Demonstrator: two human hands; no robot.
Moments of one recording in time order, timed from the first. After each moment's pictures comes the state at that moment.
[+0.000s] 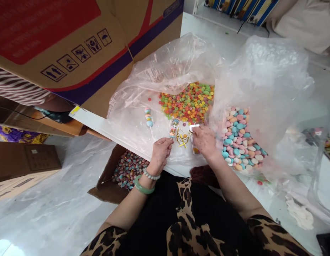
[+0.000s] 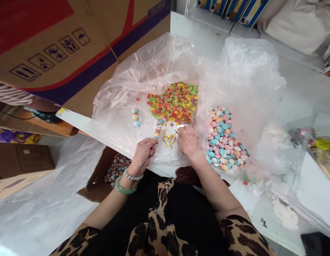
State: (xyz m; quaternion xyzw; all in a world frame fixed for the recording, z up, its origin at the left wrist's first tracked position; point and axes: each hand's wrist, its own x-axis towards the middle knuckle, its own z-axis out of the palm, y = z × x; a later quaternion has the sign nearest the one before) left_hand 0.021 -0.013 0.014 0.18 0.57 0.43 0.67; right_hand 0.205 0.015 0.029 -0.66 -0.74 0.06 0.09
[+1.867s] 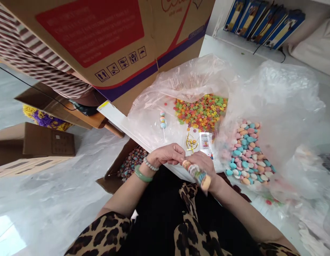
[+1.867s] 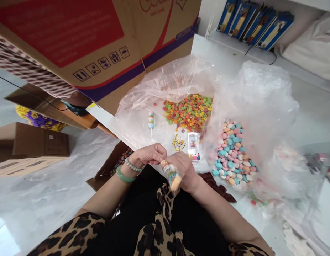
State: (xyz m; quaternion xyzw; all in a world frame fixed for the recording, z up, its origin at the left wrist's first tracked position) left_hand -0.028 -0.001 0.056 0.40 0.32 0.12 0.85; right_hand 0.161 -0.058 0.073 -0.42 -0.82 0.23 0.32
